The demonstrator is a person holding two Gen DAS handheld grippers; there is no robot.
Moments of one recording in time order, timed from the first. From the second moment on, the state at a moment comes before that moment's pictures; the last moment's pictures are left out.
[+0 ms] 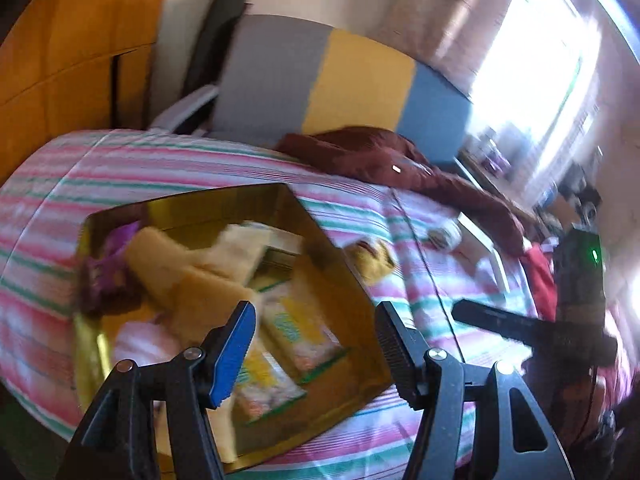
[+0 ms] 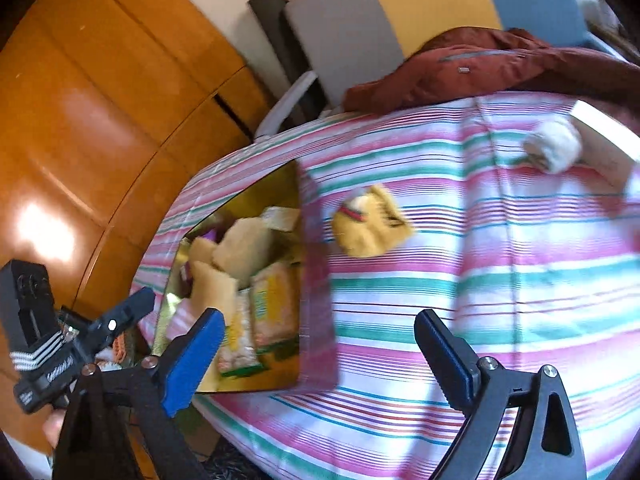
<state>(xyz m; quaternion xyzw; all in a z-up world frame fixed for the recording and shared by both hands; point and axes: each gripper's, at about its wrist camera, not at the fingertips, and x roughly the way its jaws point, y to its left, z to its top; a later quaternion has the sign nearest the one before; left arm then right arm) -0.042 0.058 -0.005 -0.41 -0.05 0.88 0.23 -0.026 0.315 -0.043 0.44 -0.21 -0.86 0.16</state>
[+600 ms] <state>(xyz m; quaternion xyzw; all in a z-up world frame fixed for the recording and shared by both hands) -0.031 0.170 -0.009 -0.41 0.08 0.84 0.34 -0.002 0.477 -0.056 0.45 -0.26 -0.85 -0.03</state>
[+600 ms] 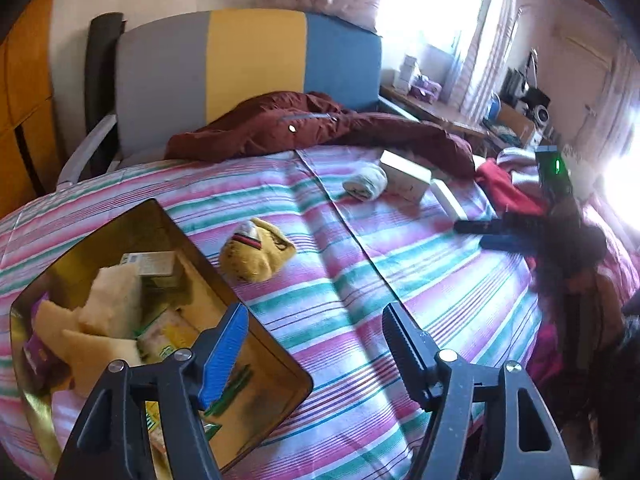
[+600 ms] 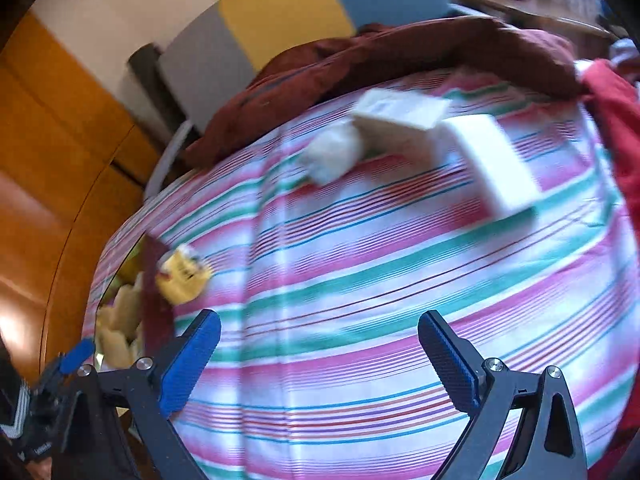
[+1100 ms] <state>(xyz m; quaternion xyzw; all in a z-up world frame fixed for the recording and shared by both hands) -0.044 0.193 -0.018 -0.42 0.09 0.82 0.38 -0.042 0.589 -0.066 0.45 -0.23 -0.86 -0.12</state>
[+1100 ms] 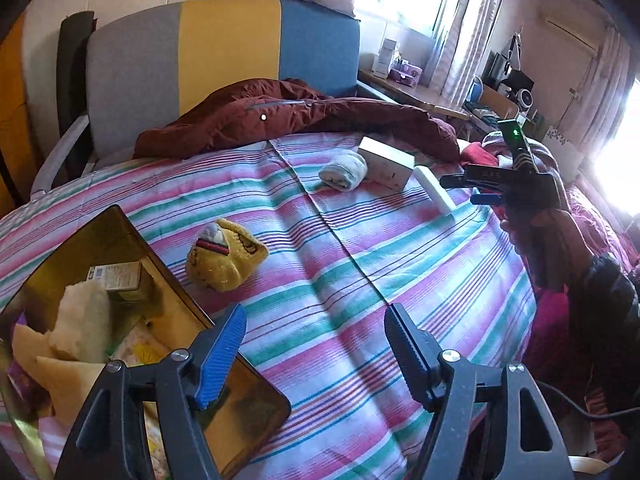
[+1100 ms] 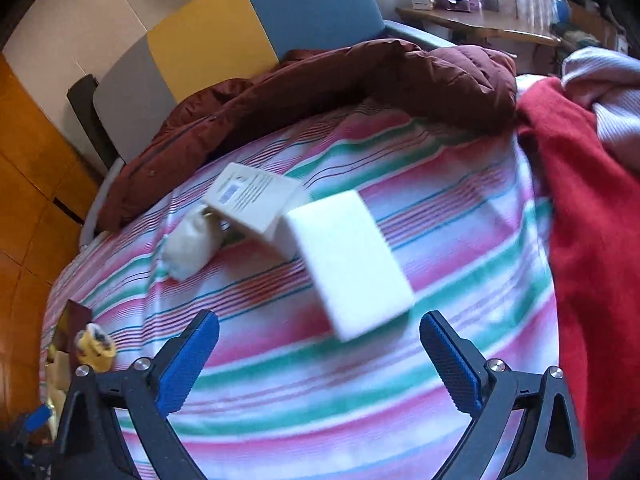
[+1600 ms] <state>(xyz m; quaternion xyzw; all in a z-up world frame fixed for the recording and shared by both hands) -0.092 0.214 -0.017 -0.42 0.10 0.82 0.38 -0.085 0.611 -0.103 0.48 -0.18 -0.85 -0.12</state>
